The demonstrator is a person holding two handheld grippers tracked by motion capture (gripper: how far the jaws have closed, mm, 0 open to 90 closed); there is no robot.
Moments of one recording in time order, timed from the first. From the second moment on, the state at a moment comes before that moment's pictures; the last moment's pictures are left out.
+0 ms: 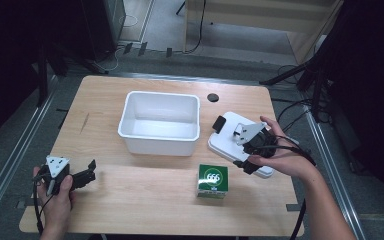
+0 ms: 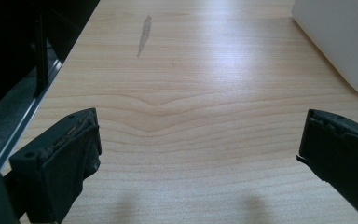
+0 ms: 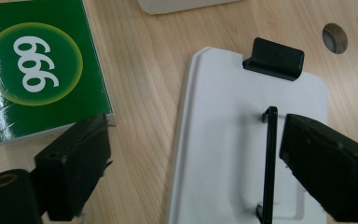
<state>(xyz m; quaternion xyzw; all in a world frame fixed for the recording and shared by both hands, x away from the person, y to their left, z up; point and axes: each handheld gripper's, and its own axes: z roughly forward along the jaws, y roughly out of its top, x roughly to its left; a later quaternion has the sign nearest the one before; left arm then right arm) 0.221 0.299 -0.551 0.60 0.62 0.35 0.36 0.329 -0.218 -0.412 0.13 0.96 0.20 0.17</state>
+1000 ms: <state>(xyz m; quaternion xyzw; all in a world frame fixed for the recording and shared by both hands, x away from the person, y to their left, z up) 0.221 0.299 -0.551 0.61 0.62 0.34 0.36 0.301 -0.184 -0.444 0.07 0.98 0.19 0.08</state>
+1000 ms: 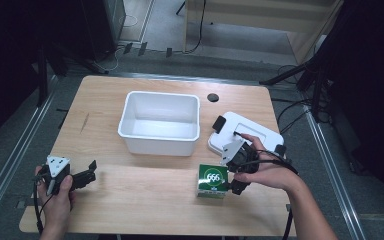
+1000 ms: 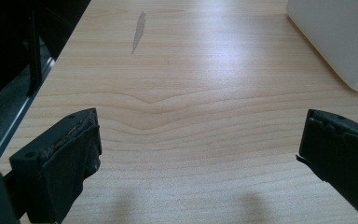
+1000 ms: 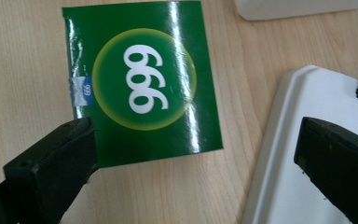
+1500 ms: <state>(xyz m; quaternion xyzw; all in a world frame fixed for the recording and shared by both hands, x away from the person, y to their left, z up) 0.222 0.299 -0.551 0.61 0.62 0.34 0.36 0.296 -0.170 -0.453 0.05 0.98 0.20 0.06</state>
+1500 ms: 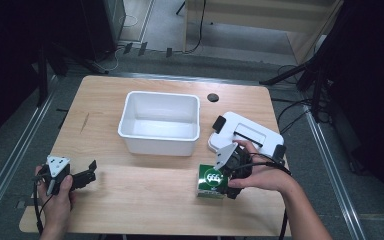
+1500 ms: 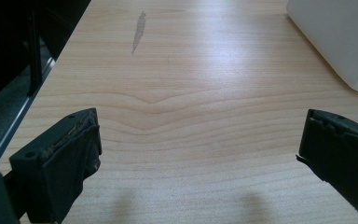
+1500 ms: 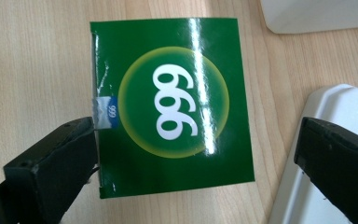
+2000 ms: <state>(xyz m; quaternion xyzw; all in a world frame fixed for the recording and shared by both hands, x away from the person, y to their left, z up) 0.221 0.299 -0.551 0.60 0.62 0.34 0.36 0.297 -0.159 -0.470 0.05 0.98 0.17 0.05</state>
